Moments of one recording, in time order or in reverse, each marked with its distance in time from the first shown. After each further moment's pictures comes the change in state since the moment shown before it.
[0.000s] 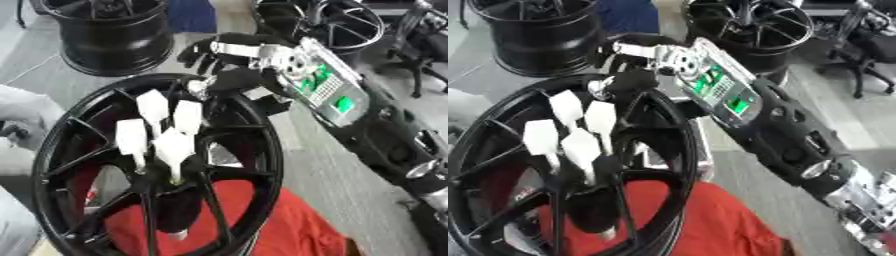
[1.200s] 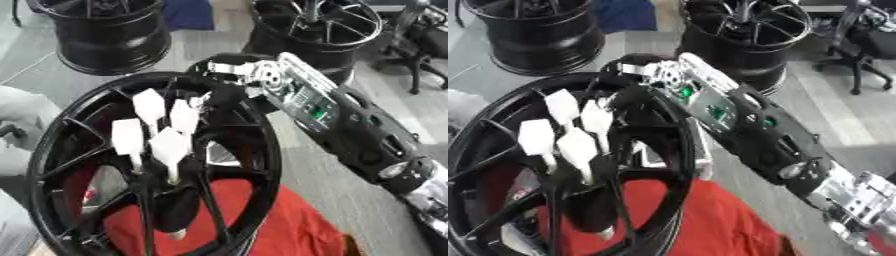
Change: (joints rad) left arm -0.007 -0.004 -0.004 0.000 0.006 0.000 -0.005; right arm 0.015 0.023 0.011 0.104 0.143 -0.036 0.091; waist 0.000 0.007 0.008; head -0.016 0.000
